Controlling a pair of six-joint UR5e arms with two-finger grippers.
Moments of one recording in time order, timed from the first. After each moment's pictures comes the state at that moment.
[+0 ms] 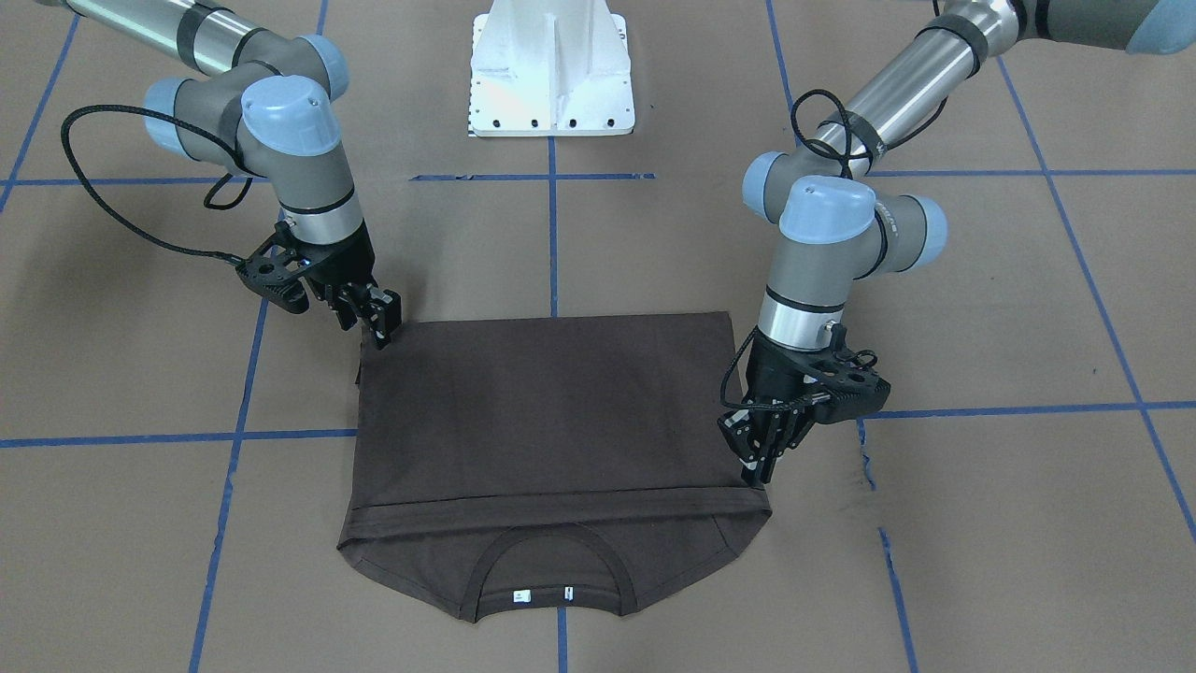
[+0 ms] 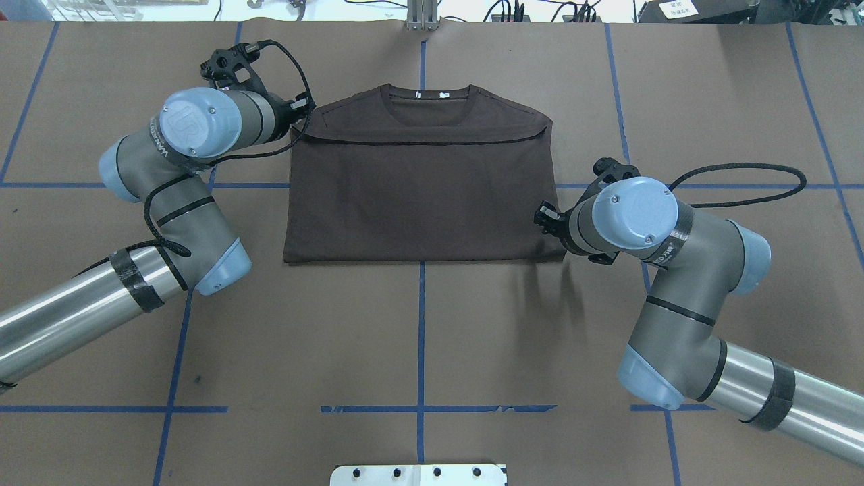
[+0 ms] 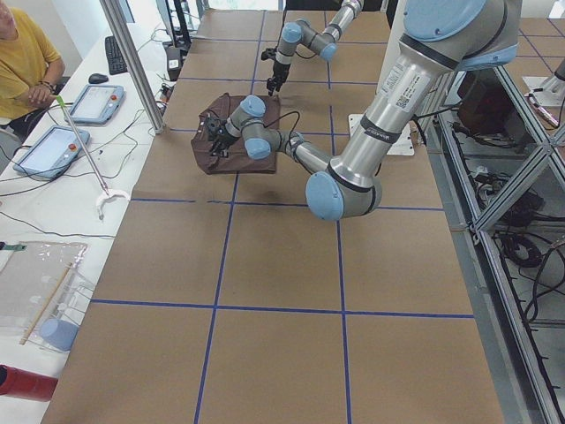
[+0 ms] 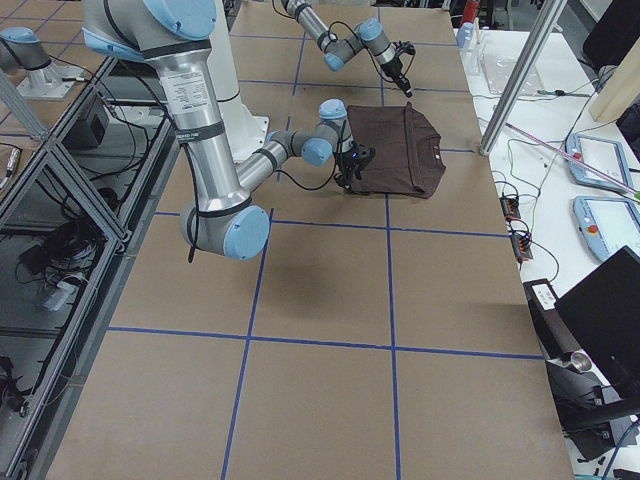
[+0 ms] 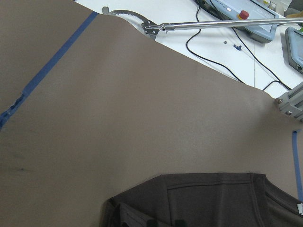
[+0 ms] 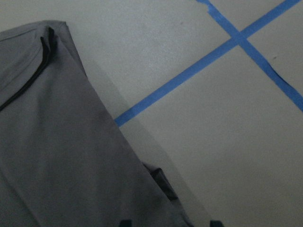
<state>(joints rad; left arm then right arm) -0.73 -2.19 -1.33 -2.27 -1.53 -1.50 0.56 -1.21 1.75 -1.32 1.68 1.79</state>
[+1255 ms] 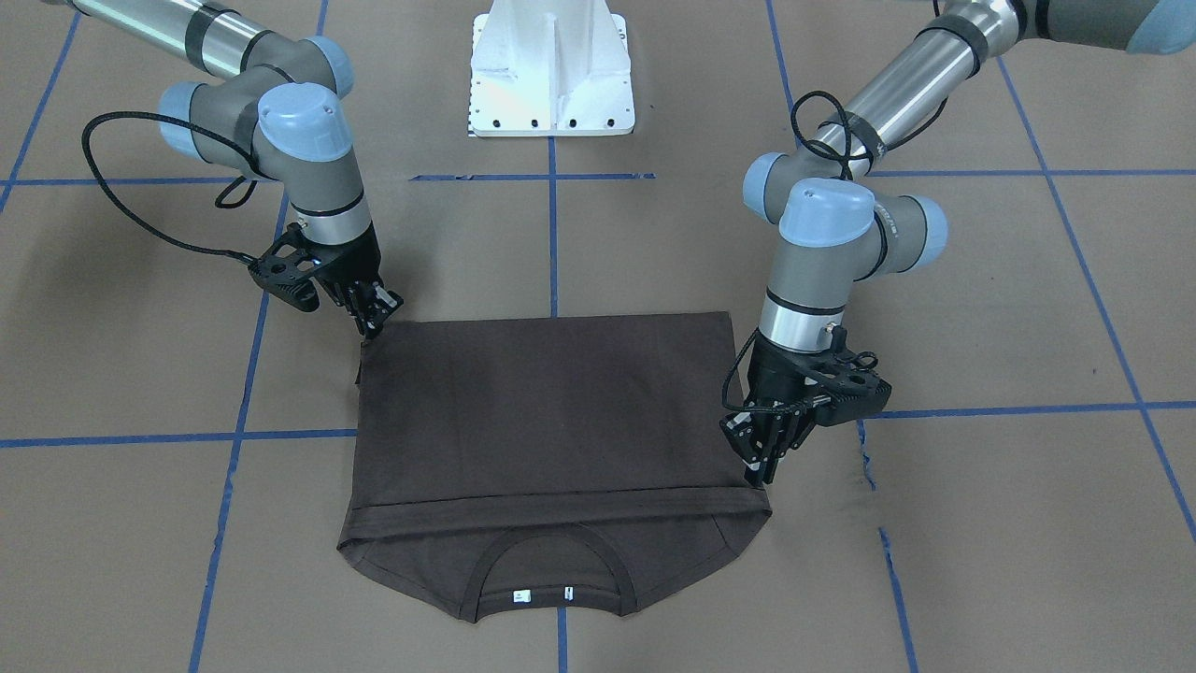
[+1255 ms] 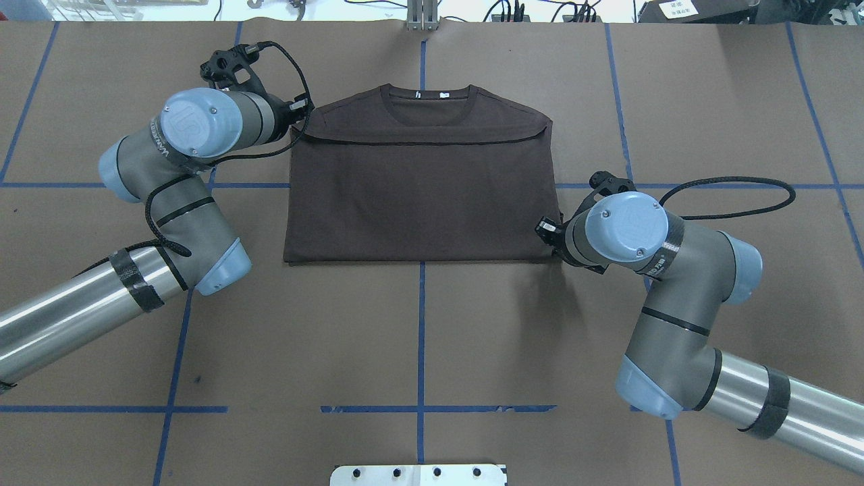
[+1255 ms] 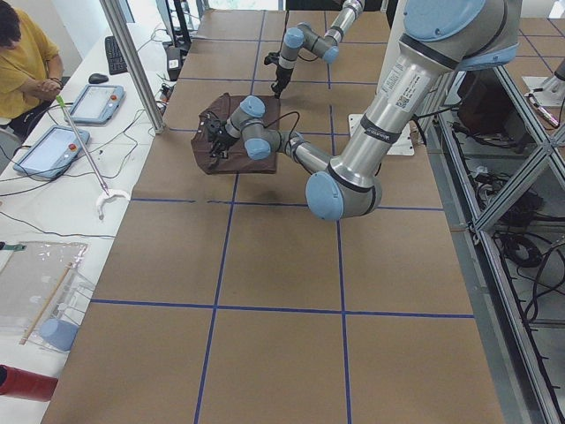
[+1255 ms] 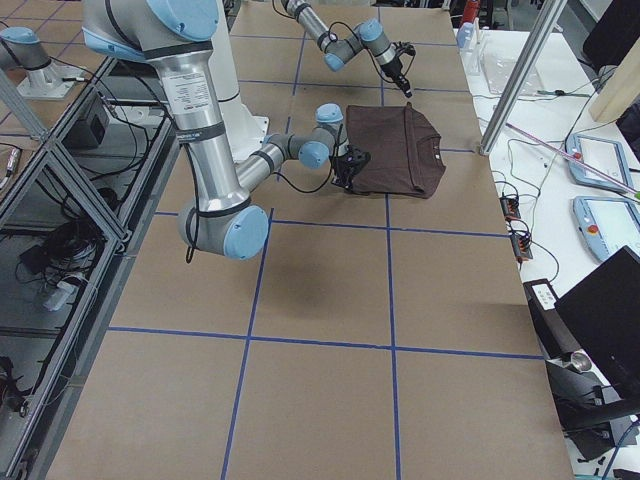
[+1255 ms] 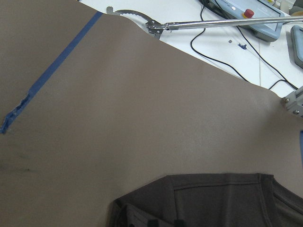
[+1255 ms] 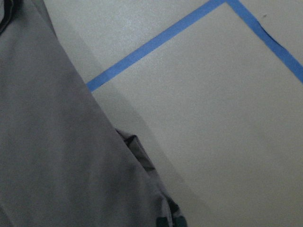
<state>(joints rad) -0.73 -2.19 -1.33 -2.26 -1.53 -1.50 0.53 -1.22 1.74 -1.33 1.67 1.81</state>
